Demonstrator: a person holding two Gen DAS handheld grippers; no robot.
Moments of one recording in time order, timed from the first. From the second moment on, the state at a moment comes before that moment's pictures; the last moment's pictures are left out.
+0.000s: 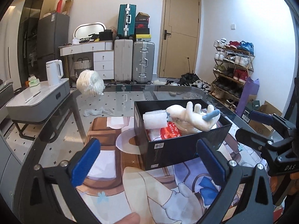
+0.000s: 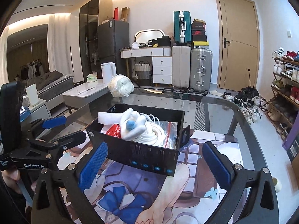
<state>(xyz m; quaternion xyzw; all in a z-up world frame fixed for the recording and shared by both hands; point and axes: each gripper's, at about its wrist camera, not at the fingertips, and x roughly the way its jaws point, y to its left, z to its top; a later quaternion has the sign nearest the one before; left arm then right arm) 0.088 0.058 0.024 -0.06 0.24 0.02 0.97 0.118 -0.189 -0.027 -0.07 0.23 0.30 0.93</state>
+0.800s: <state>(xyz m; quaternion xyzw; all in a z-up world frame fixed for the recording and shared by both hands) 0.076 0.043 0.024 -0.04 0.21 0.03 0.98 0.089 -0.199 -0.035 -0.06 0.19 0.29 0.94</state>
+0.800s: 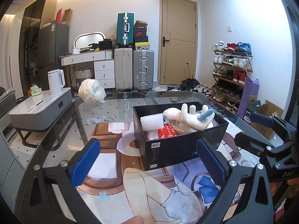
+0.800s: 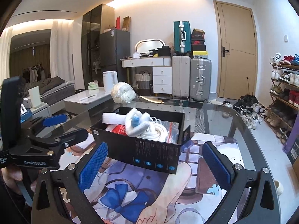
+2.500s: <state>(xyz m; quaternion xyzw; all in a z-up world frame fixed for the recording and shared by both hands) 0.072 0.048 0.024 -0.05 0.20 0.03 0.98 0.085 -0.205 -0.030 -0.06 0.17 0.29 0.94</state>
